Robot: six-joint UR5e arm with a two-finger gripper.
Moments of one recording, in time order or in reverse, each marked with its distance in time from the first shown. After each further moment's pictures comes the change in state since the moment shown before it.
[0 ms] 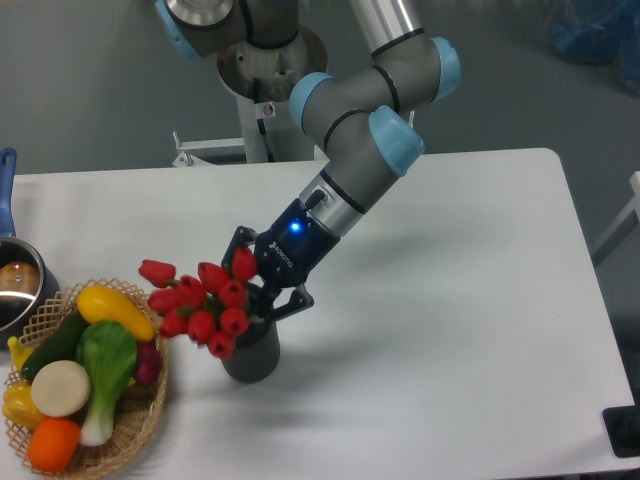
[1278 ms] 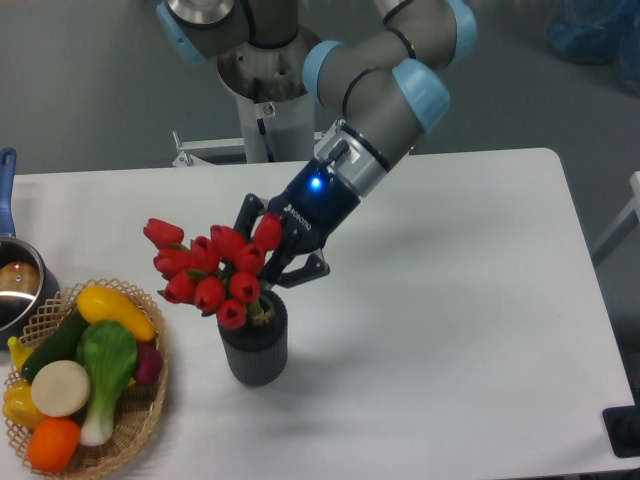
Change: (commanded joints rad) arm 0.060 0.127 0.020 -0.002 -0.172 -0.124
